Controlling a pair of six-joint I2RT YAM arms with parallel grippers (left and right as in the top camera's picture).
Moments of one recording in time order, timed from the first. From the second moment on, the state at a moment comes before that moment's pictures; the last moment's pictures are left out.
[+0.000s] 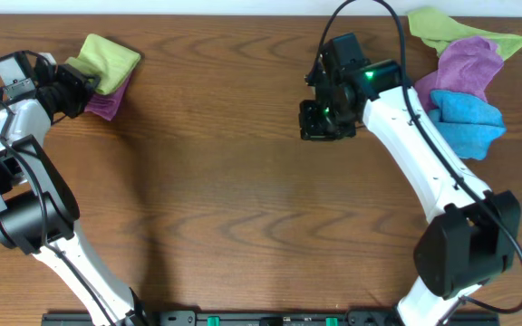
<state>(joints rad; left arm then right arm) 0.45 2.18 1.53 -0.25 0.68 -0.69 0.36 1.86 1.64 -1.10 -0.29 0.30</state>
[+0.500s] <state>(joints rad) 0.50 2.18 1.53 -0.30 0.69 -0.67 0.37 1.86 1.64 -1.09 -0.29 0.30</state>
